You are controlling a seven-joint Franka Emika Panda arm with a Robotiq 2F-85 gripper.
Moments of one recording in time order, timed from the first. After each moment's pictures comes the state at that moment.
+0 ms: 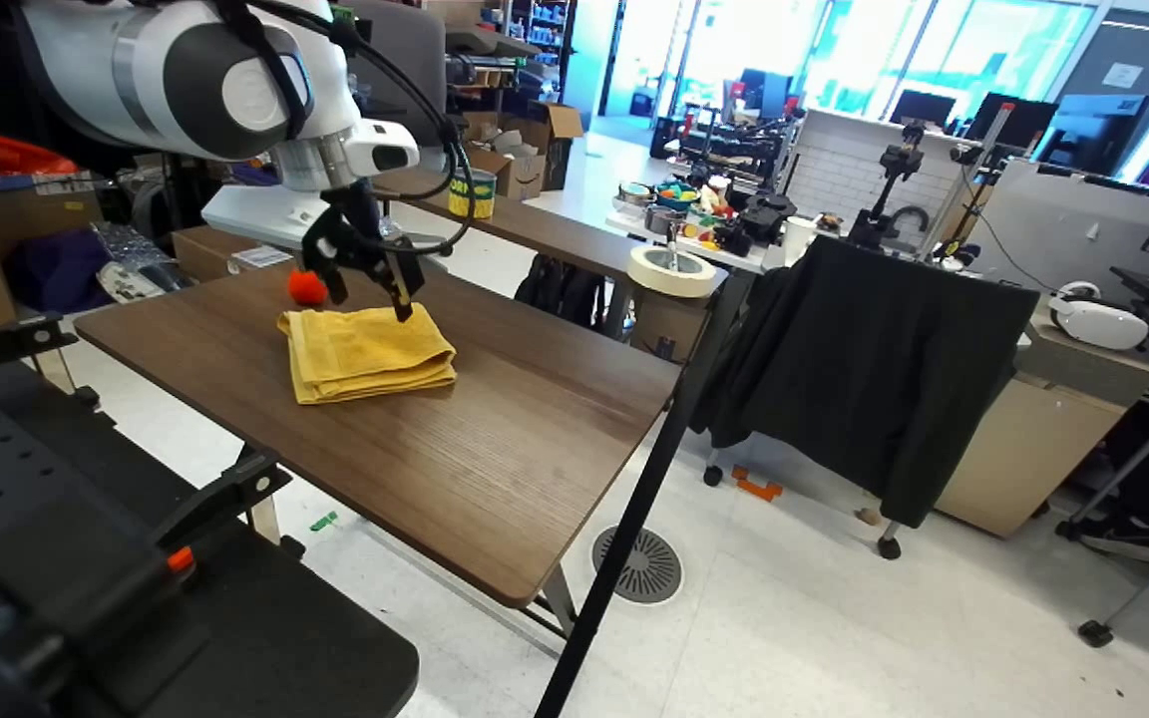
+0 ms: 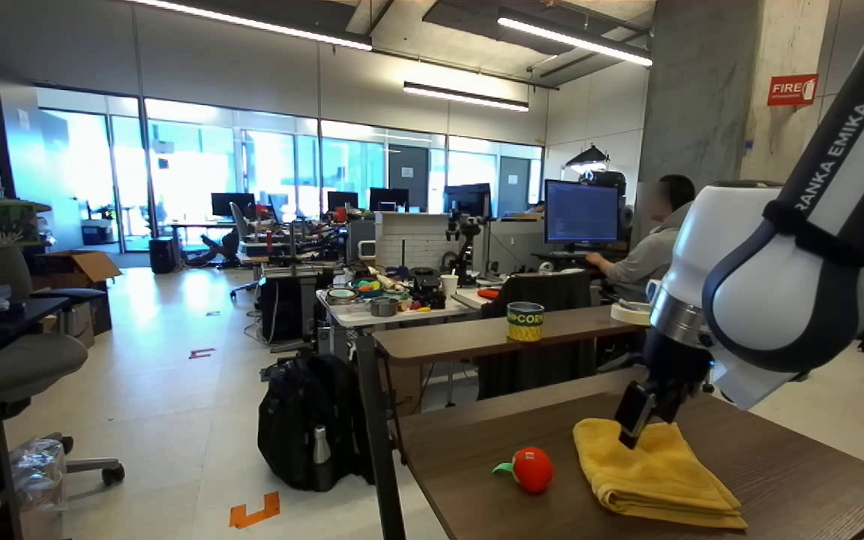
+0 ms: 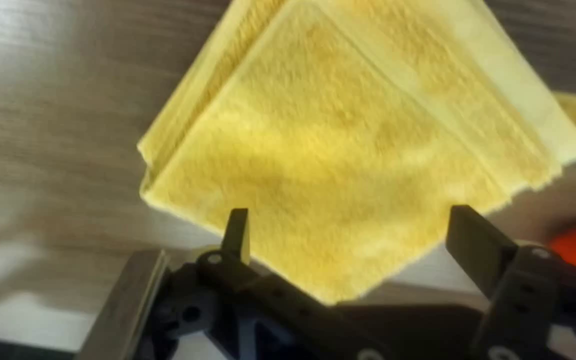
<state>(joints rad) 0.30 0.71 -0.17 -2.14 0.01 3.09 -0.03</state>
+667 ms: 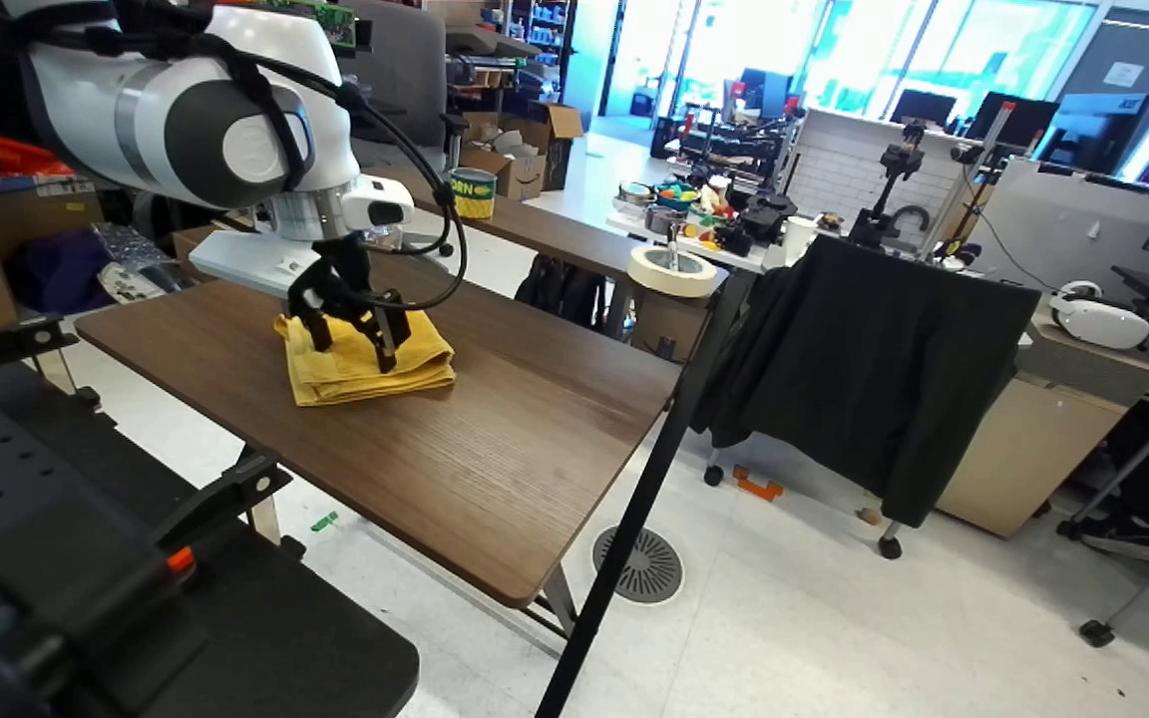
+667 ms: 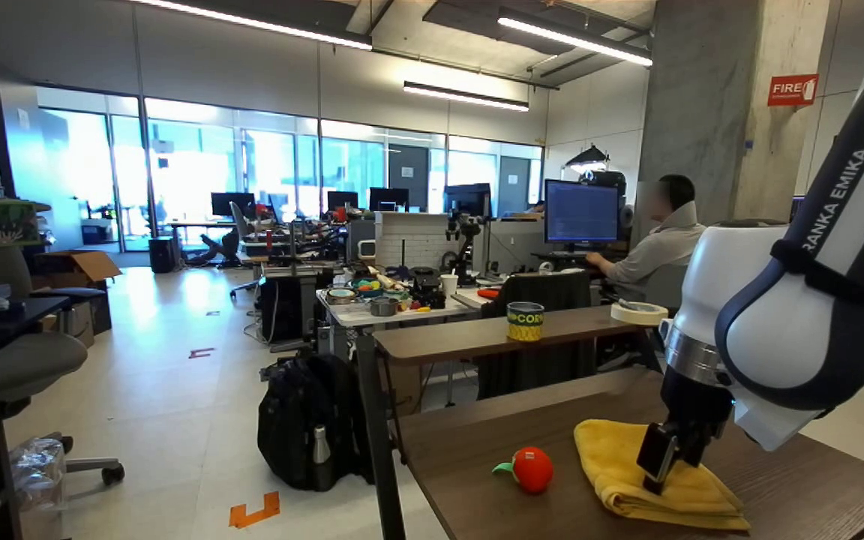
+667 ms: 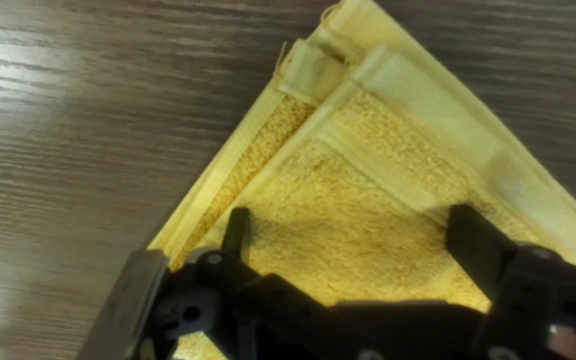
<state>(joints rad) 0.23 0.77 -0.12 -2.13 0.00 3.05 -0.02</state>
